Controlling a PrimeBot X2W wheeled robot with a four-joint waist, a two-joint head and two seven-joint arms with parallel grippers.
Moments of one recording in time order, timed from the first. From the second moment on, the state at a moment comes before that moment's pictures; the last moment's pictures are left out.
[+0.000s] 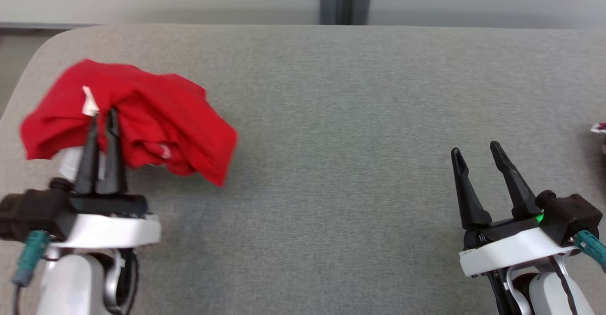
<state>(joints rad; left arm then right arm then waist) -0.22 0.14 0.05 0.05 -0.20 -0.04 -0.26 -0.13 -0.05 0.09 0.03 0.21 0.13 -0.15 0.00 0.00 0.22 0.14</state>
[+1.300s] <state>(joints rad) -0.30 0.09 -0.46 0.20 -0.24 -0.13 -0.14 -0.15 -0.05 0.12 0.12 0.35 0.13 -0.26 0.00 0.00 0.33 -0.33</state>
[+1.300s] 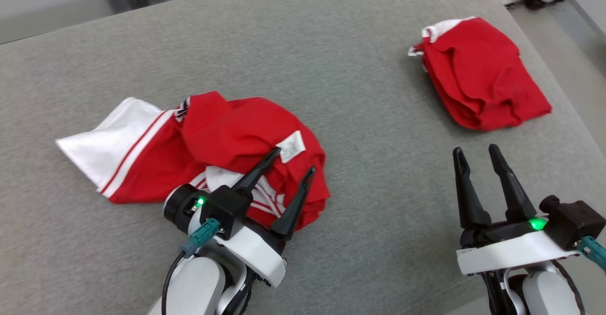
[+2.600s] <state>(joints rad) -0.02 0.25 -0.17 -0.01 -0.34 0.11 -0.18 -0.03 -0.05 0.05 0.05 0.17 0.13 -0.16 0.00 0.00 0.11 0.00</state>
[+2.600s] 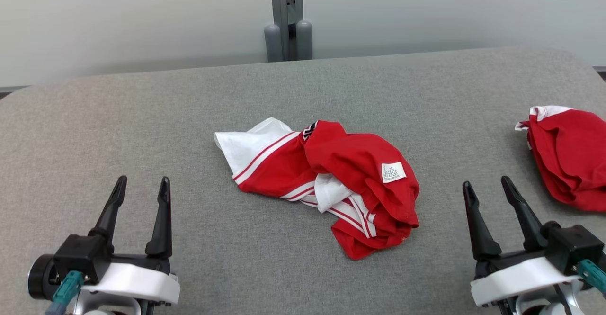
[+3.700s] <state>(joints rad) 0.01 0.27 -0.20 -0.05 -0.33 0.14 -0.13 0.01 -0.05 0.04 0.01 0.19 0.13 -0.12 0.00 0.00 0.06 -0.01</state>
